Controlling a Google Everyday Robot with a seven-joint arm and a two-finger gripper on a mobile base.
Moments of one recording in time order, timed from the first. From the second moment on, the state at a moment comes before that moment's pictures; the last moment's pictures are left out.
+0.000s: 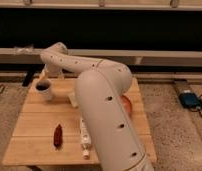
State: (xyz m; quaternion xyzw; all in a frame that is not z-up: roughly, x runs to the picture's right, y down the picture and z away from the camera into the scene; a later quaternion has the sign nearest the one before) arm -0.291 -0.062 0.895 -0.27 0.00 0.64 0.72
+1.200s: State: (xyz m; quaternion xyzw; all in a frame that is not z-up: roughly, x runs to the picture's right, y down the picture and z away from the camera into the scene) arm -0.291 -0.041 0.924 -0.28 0.04 0.64 0.71
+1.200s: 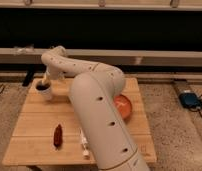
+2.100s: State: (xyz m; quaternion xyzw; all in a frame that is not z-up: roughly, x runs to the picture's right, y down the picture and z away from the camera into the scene) arm -0.284 -0.053 0.919 -0.28 0.04 0.64 0.71
